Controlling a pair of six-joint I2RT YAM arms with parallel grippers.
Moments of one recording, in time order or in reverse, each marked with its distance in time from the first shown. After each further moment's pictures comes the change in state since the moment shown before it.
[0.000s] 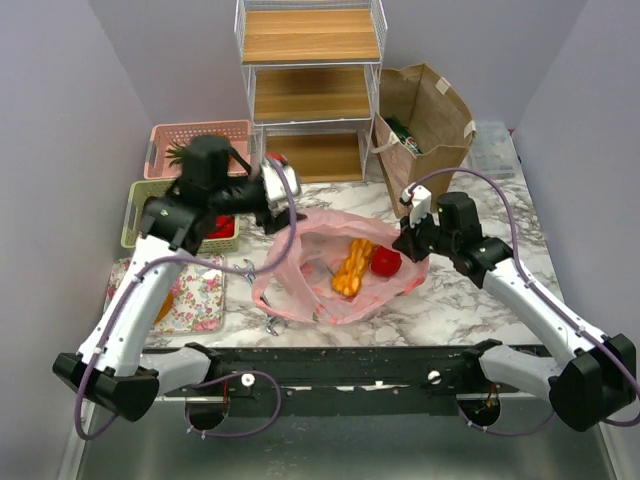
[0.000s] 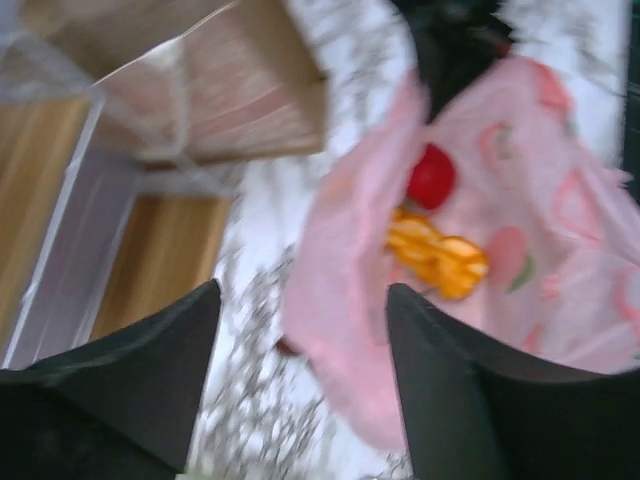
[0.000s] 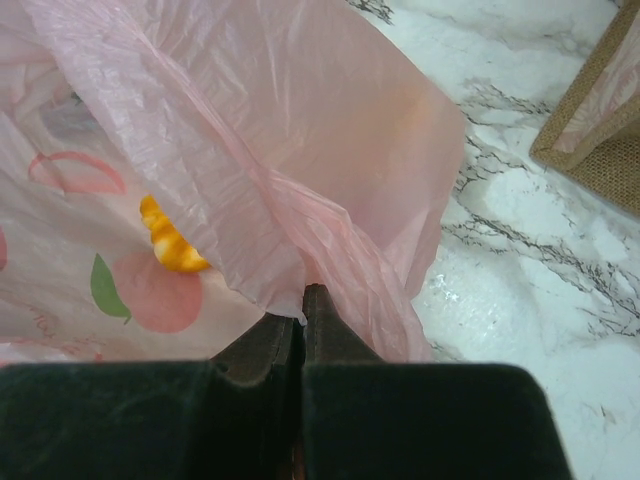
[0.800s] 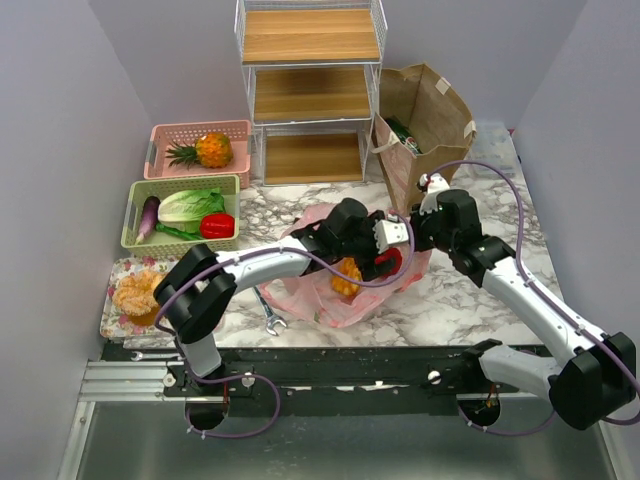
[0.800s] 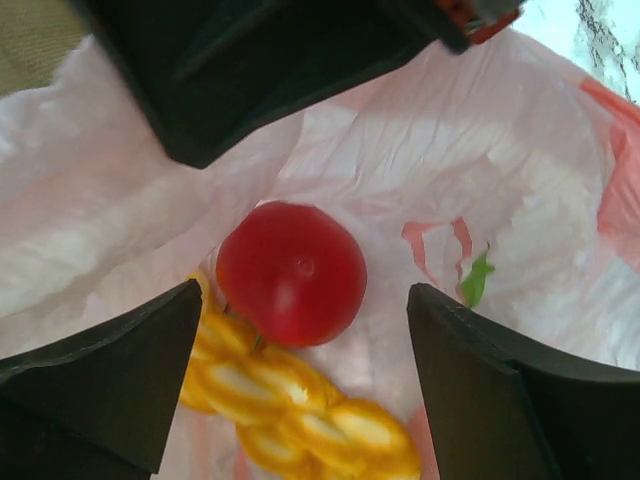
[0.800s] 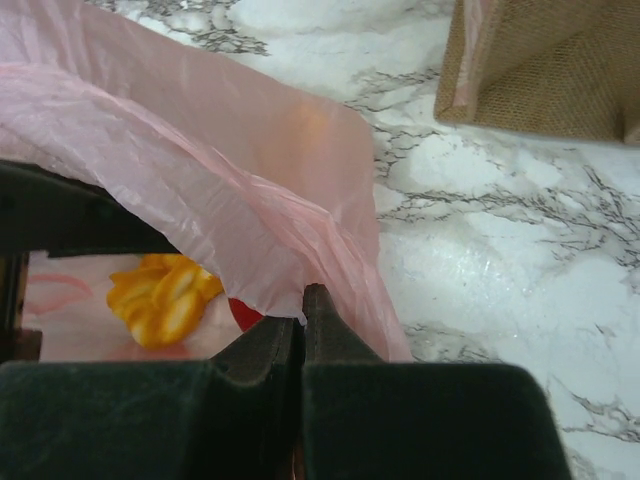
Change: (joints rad) left arm -0.637 0.486 -0.359 0.761 -0.366 -0.295; right arm 0.000 -0.008 -0.001 0.053 0.259 0.282
